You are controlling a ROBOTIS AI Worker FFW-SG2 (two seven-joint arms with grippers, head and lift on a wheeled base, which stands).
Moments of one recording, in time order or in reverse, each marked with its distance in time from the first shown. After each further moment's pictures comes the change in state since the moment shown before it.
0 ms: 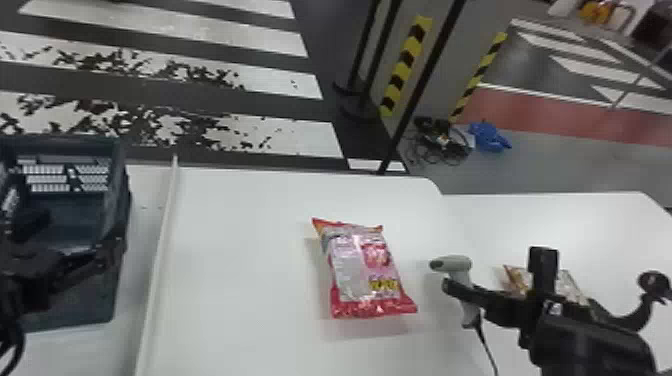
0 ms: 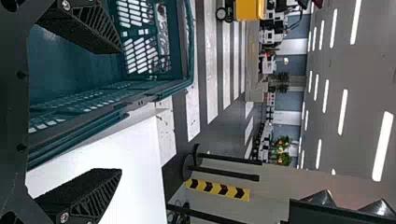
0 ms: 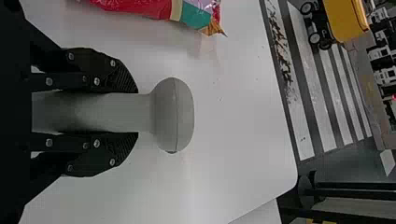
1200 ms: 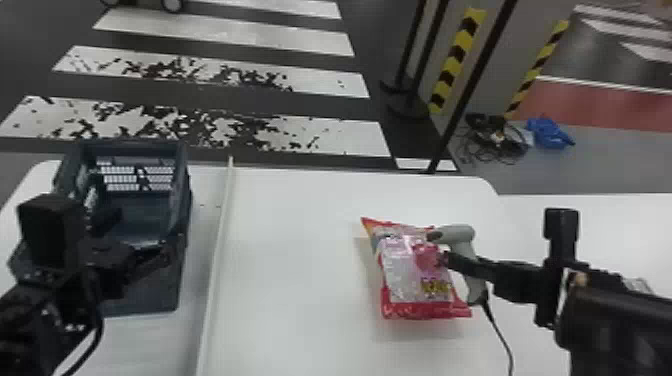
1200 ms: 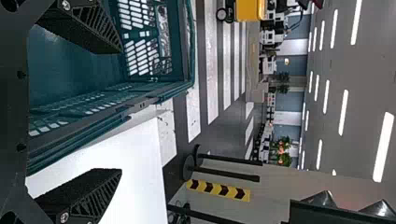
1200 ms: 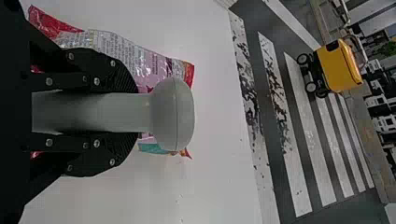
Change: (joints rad) left arm 0.003 0.005 0.003 -0.002 0.005 0.000 0.002; right arm 0.095 0.110 0.292 -0.424 -0.060 0.339 -0.004
